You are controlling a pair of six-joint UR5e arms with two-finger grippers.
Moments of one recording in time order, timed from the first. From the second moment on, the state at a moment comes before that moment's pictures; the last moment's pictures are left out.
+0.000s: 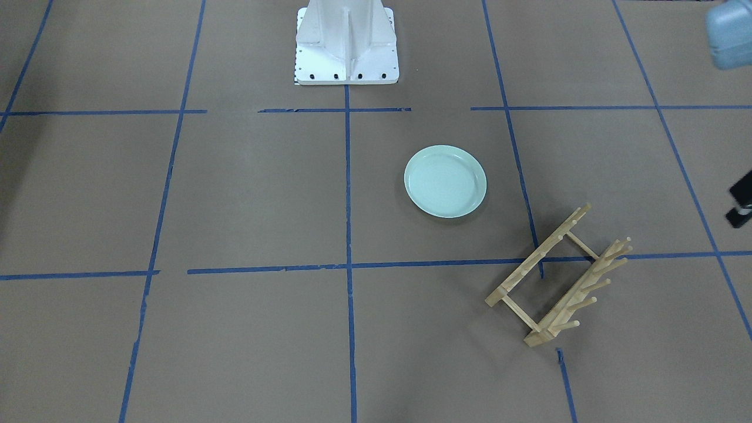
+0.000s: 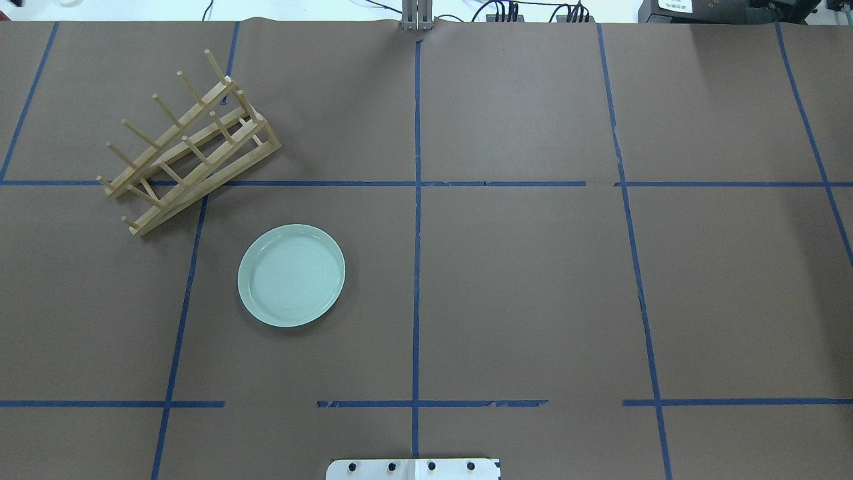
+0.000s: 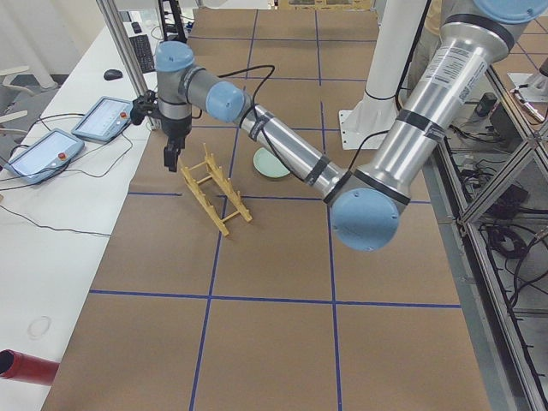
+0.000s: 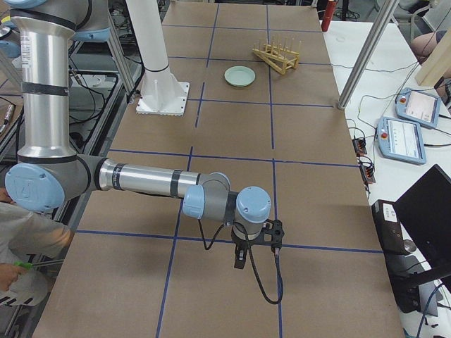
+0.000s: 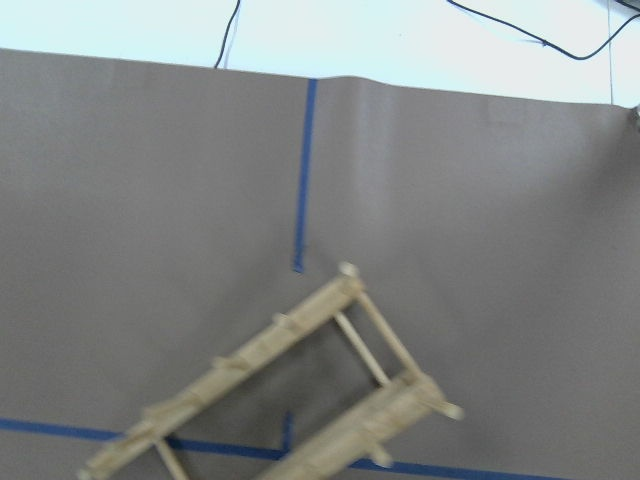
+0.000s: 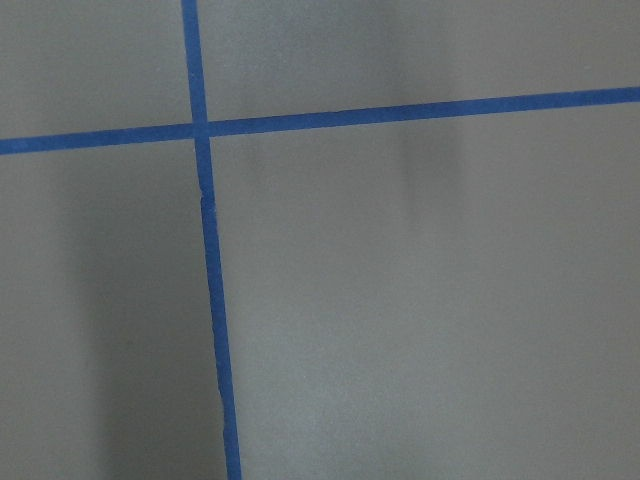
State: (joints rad) left arm -1.47 -2.00 -1.67 -1.43 -2.25 -0.27; right arm 1.62 -1.63 1.56 -1.62 2.32 -0.02
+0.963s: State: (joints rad) left arm -1.70 -1.56 -1.59 -1.56 -2.36 0.11; right arm 1.62 -1.63 1.56 -1.62 2.32 -0.02
